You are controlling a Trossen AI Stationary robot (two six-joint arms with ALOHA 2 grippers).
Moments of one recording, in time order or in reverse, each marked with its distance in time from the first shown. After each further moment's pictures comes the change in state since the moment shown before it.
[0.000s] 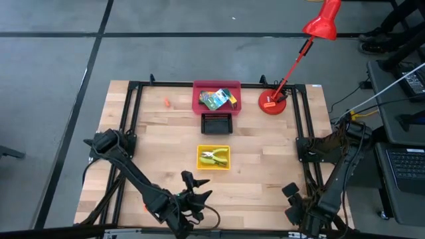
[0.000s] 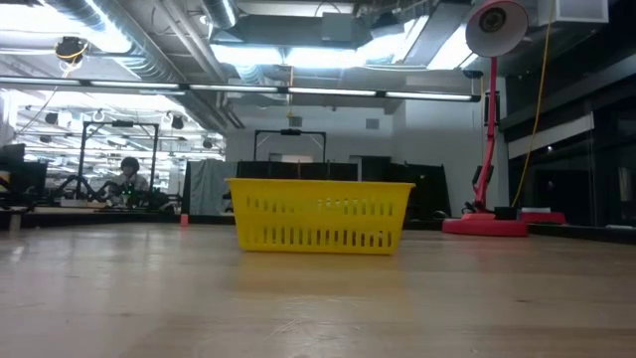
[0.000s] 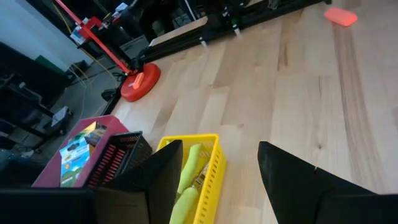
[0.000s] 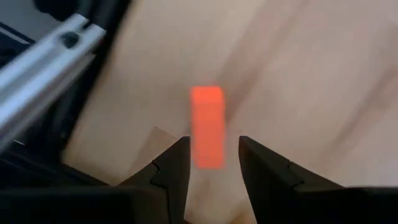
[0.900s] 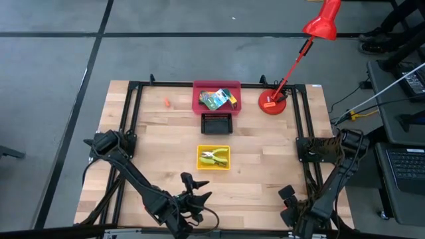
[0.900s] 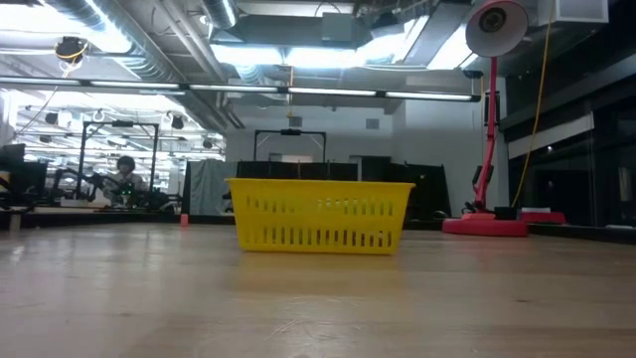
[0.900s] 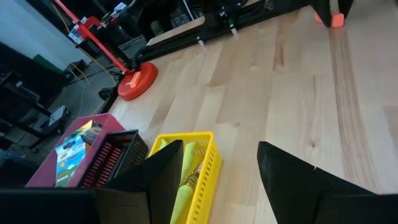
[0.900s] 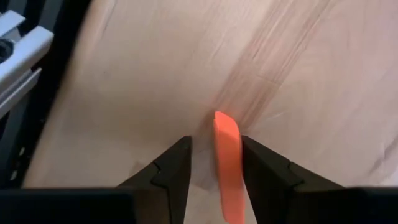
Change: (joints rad) left arm -0.011 0.010 0.000 0.003 -0.002 -0.020; right arm 0.004 0.127 -0.035 0.113 0.018 0.022
